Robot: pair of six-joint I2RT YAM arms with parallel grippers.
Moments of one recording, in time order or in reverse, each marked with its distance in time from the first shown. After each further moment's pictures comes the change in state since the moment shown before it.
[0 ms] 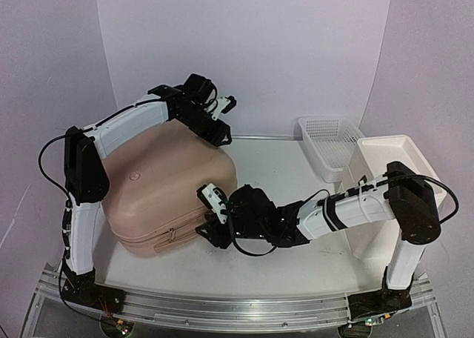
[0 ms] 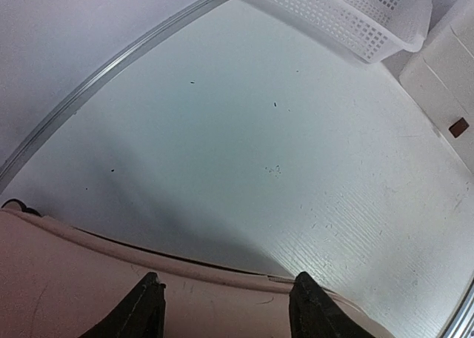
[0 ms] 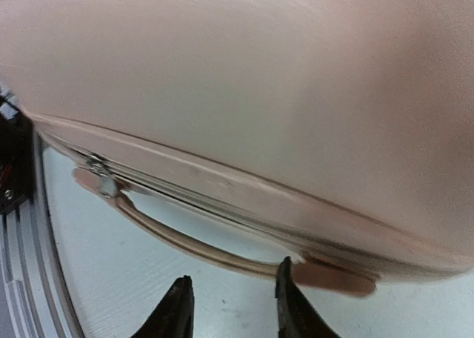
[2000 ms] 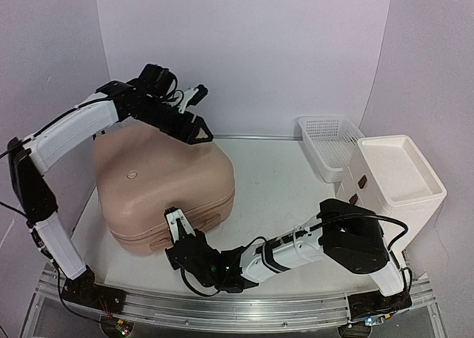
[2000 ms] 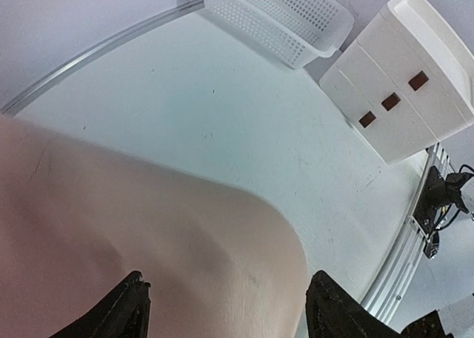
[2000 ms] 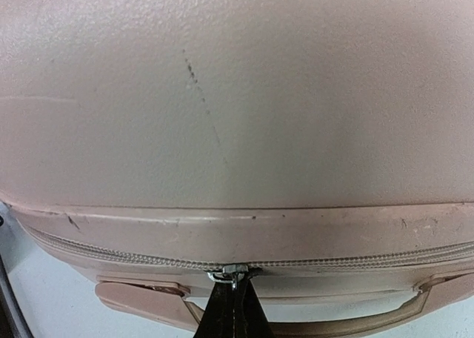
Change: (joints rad) left arm 0.060 -0.502 -0.447 0.027 0.207 -0.129; right arm 0.257 0.421 0.355 0.229 0.641 0.153
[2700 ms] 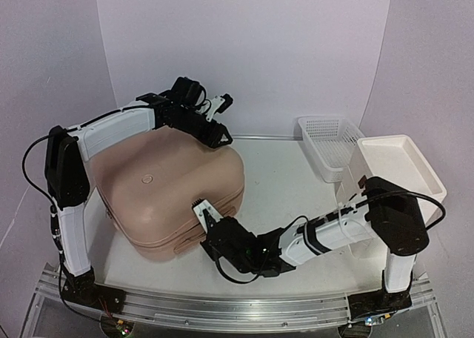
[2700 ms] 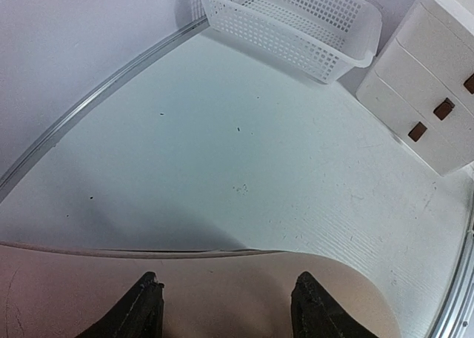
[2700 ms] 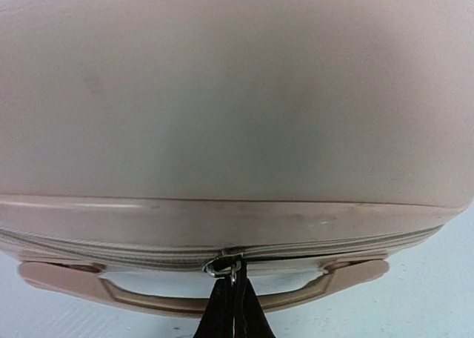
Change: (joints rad) left arm -0.024 0.325 0.157 0.206 -0.052 0.138; right arm -0.072 -0.279 -0.300 -0.126 -0.020 -0.188
